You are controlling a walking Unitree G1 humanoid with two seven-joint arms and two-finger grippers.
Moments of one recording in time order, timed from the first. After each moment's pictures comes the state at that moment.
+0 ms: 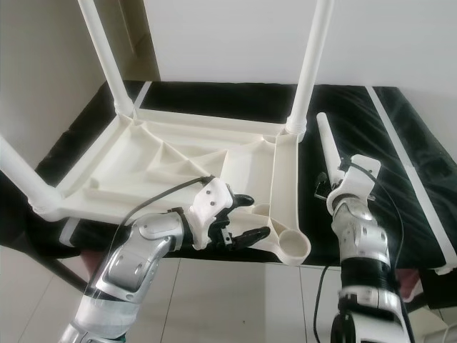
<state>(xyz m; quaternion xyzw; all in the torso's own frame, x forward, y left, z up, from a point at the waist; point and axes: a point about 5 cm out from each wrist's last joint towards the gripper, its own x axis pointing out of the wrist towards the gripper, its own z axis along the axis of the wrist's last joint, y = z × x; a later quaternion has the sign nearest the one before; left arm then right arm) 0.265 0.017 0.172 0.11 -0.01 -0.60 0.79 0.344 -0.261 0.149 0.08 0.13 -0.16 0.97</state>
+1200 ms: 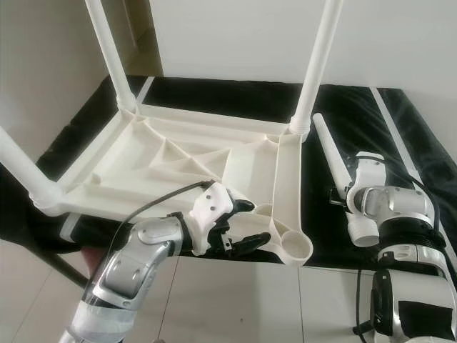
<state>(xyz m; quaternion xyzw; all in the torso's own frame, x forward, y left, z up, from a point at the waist) 0.259 0.017 0.171 0.10 0.00 -0.60 0.79 0.346 -0.292 0.153 0.03 0.34 -0.05 0.94</state>
